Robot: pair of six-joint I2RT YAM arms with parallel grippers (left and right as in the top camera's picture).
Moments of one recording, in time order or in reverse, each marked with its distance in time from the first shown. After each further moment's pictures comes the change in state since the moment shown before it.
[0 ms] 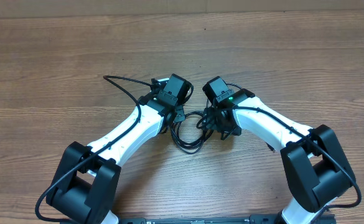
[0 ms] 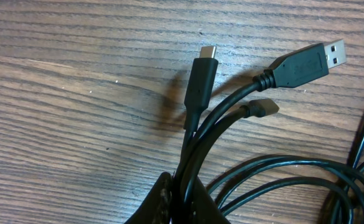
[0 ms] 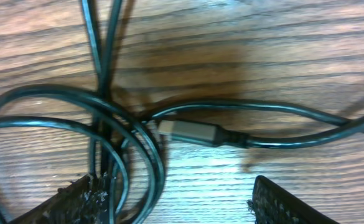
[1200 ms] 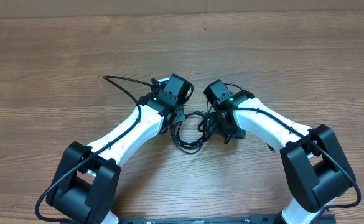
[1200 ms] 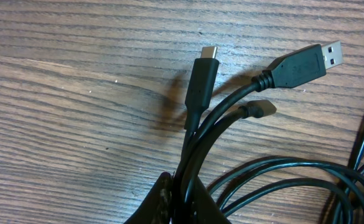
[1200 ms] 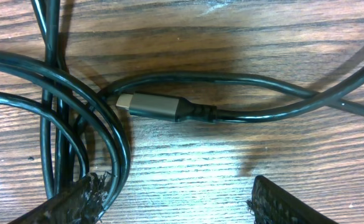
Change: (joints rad) left arm 0.000 0.000 0.000 0.000 0.000 0.000; right arm 0.000 0.000 -0.014 -0.063 0.018 -0.035
